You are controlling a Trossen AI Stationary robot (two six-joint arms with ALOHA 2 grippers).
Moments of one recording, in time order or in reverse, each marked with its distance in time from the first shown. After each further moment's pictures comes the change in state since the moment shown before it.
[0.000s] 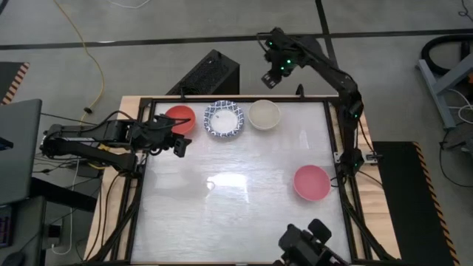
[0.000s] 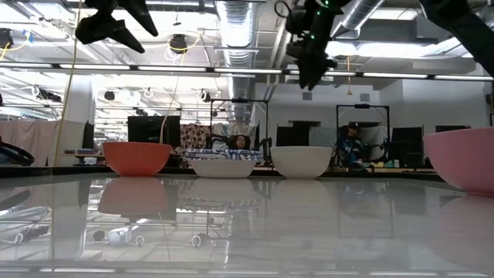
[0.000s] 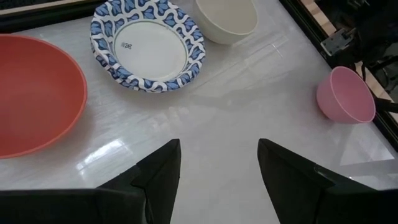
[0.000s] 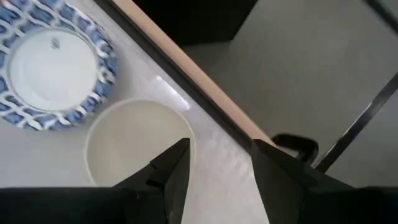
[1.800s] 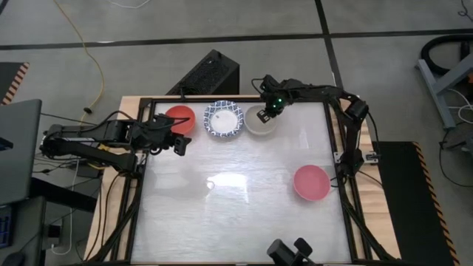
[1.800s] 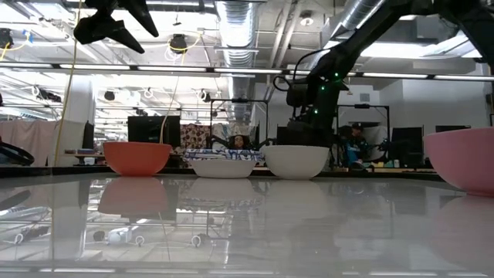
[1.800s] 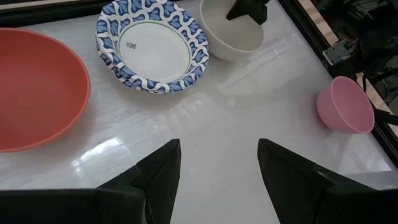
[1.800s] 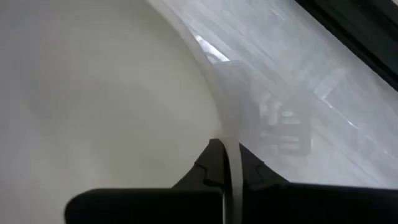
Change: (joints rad) left arm 0.000 0.000 0.000 -0.001 -0.018 -0.045; right arm 0.034 -0.054 -0.942 0.690 -0.138 0.127
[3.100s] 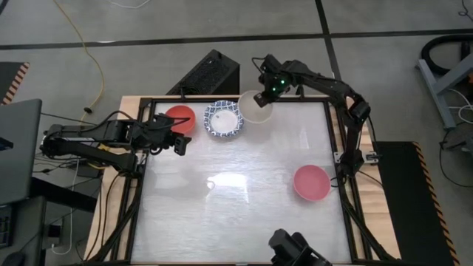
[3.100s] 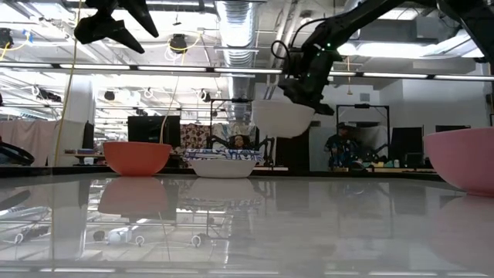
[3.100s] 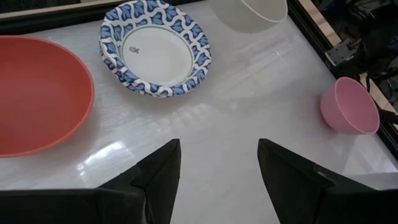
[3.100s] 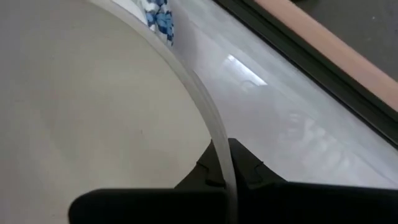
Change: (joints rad) left arm 0.000 0.000 0.000 0.000 -0.016 0.018; right arm -0.034 -0.035 0.331 -0.228 -0.198 0.045
